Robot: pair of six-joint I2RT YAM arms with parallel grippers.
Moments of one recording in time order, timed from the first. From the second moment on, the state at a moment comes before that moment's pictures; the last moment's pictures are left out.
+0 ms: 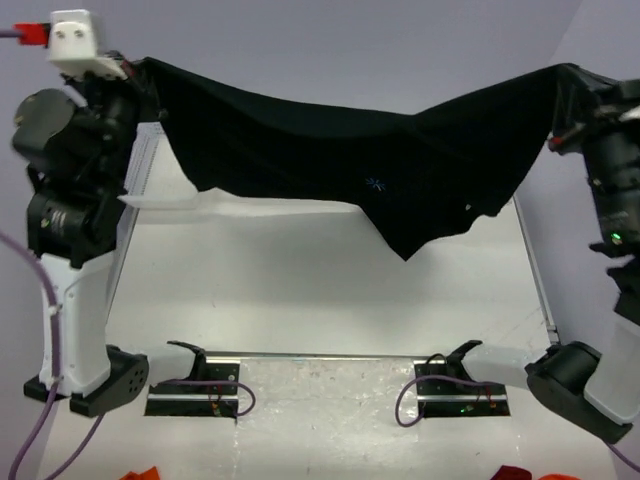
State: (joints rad) left arm -0.27 1.29 2.08 -0.59 -0.23 -0.05; right arm 0.54 1.24 2.38 -0.74 0.39 -0.19
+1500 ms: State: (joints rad) left arm -0.28 1.54 2.19 -0.34 -0.16 0.07; right arm 0.51 1.47 2.42 -0.37 0.39 -0.43
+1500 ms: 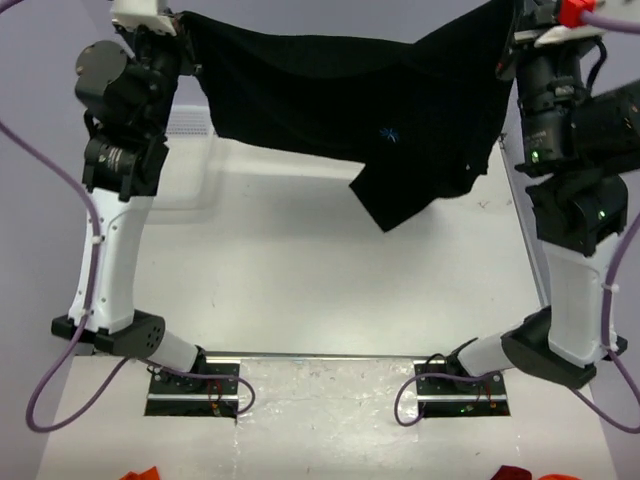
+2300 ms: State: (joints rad) left arm -0.30 1.22 2.18 -0.31 0.11 -0.11; right arm 1.20 1.31 2.34 0.09 0.68 -1.03
